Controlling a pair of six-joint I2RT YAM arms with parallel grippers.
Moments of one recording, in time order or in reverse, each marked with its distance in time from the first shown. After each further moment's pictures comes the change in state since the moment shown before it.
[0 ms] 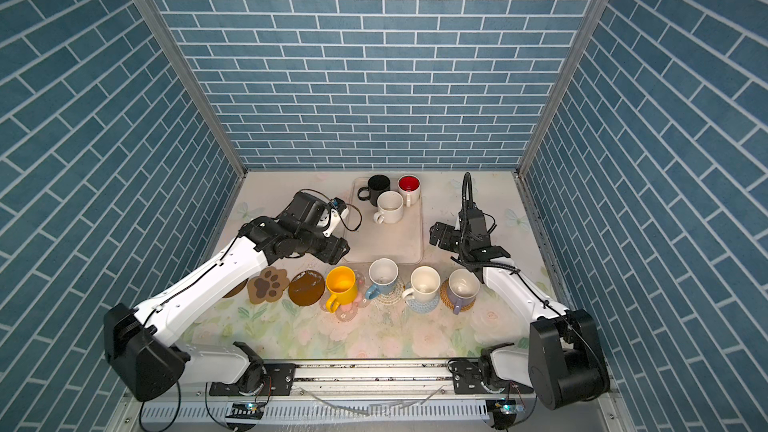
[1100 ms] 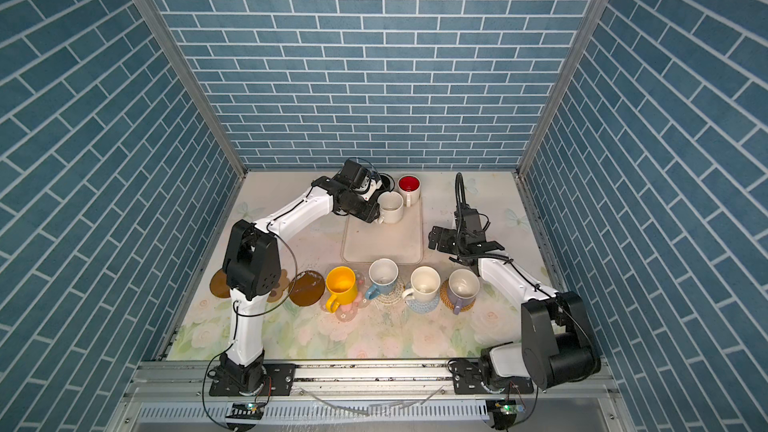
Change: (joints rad) left arm 0.079 0.727 0.584 0.081 0.077 0.034; right arm 0.000 0.100 0.035 -0.040 -0.001 -0.075
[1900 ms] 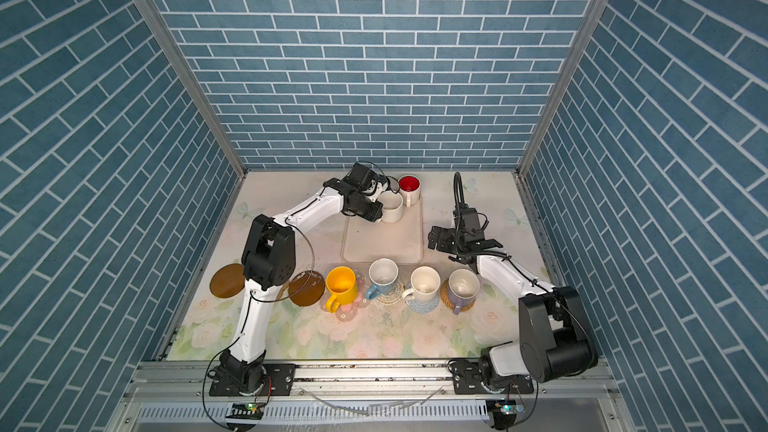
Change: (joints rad) left arm 0.000 0.142 0.106 0.025 0.032 -0.006; right arm 0.000 0.033 0.013 -0.006 0.000 -0.003
